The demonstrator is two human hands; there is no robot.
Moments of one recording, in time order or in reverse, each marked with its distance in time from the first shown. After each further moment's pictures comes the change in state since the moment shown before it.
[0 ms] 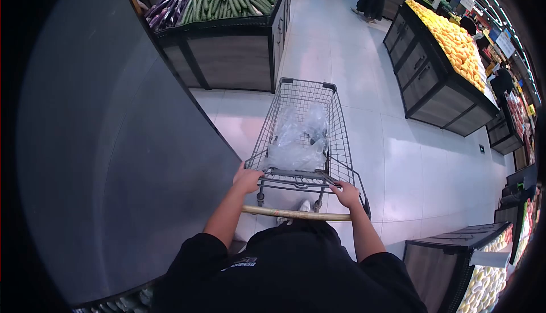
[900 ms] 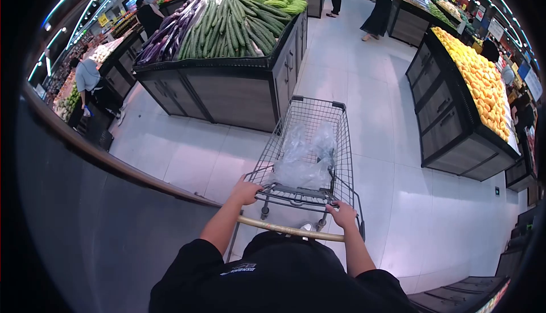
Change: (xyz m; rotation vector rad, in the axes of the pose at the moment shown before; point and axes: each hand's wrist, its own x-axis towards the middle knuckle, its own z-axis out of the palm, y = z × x) left_hand 0.295 -0.067 -0.127 0.025 0.014 0.014; right_hand 0.320 -0.035 -0.088 0.037 -0.032 0.001
